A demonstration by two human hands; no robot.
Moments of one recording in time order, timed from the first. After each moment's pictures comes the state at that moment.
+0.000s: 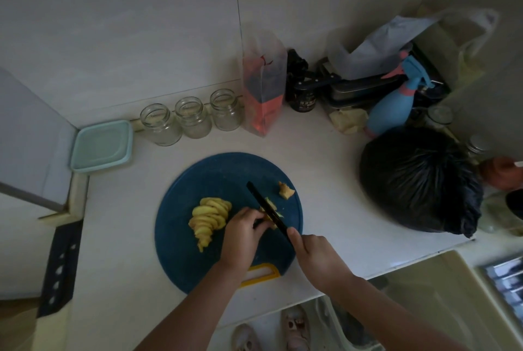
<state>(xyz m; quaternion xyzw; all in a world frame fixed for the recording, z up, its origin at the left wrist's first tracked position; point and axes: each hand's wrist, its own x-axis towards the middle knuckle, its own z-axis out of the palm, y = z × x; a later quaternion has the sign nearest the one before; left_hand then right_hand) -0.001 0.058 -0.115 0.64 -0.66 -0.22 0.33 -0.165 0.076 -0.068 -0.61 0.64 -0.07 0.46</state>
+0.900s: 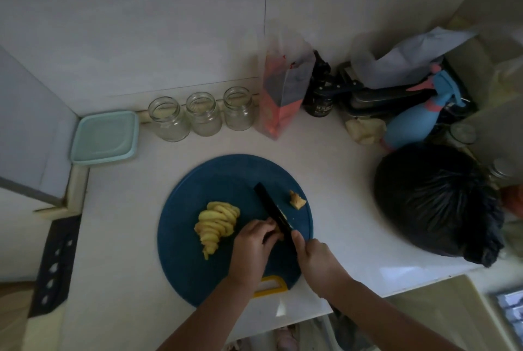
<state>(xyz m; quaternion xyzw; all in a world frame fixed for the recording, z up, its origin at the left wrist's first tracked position) 0.000 0.060 -0.133 0.63 -0.66 -0.21 0.36 -0.143 0.054 -0.072 -0.57 0.67 -0.03 0.47</state>
